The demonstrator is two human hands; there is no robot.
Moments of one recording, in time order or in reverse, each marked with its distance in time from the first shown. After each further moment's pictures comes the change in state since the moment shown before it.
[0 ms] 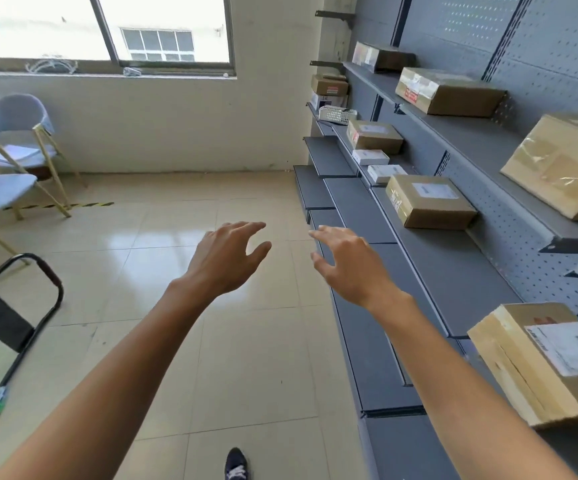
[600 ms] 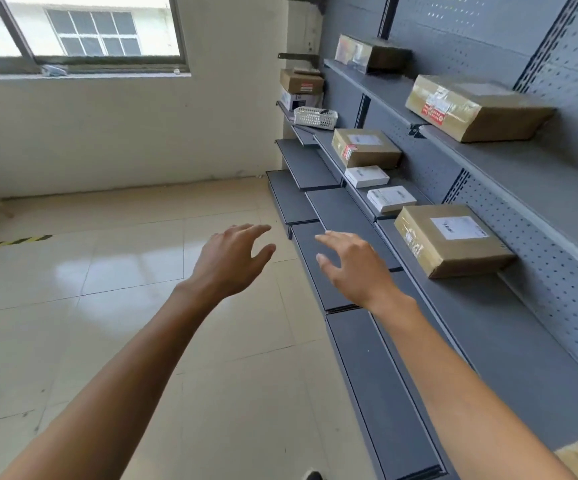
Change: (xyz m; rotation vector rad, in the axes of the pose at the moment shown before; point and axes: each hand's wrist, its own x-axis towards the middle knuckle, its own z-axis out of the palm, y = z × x) left_hand 0.325 -0.107 0.054 -0.045 -0.081 0.128; right_hand 0.296 0.097 0.057 0.046 0.019 0.203
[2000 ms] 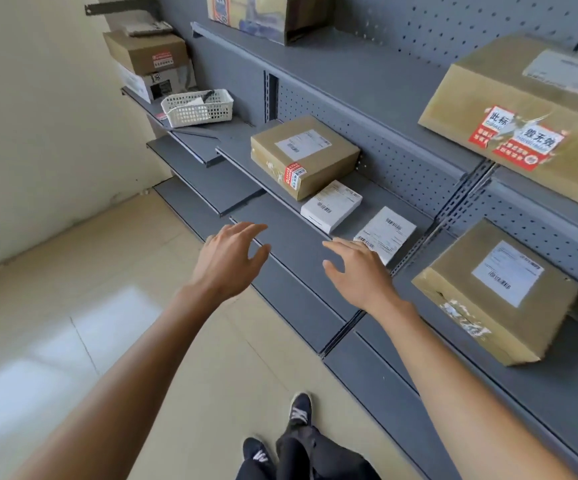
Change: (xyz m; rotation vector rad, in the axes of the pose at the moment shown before) left_hand 0.570 -0.100 0.171 -0.073 -0.285 0.405; right_hand 0.428 0.221 0.082 -0.028 0.086 0.569
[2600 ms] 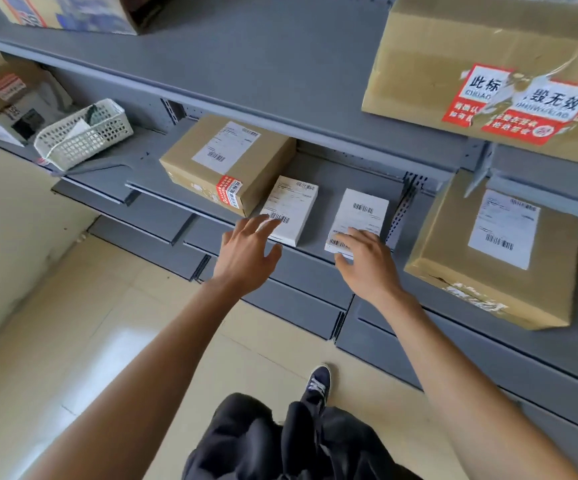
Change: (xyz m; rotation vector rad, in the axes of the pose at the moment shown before) left_hand 0.188 0.018 0.114 0.112 -0.266 0.308; right_hand 0.074 0.111 0.043 0.065 0.186 0.368
